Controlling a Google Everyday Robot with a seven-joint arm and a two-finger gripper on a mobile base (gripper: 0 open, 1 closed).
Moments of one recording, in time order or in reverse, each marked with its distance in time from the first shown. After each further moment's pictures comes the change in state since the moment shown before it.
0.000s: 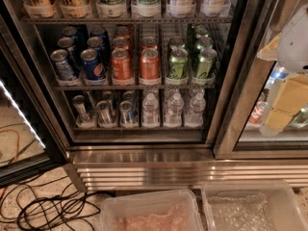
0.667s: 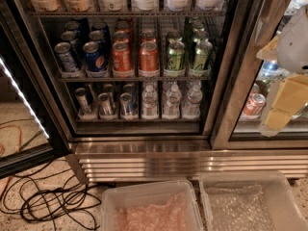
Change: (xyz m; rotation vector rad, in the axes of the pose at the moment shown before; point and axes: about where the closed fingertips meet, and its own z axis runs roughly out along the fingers) arm 0.000 0.000 0.000 0.000 0.000 0.000
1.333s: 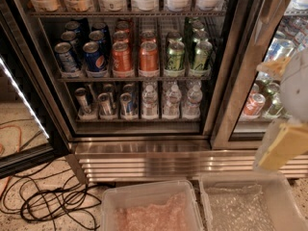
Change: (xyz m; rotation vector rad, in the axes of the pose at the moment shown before) arm -0.012 0.057 -0.009 0.178 -0.038 -0.062
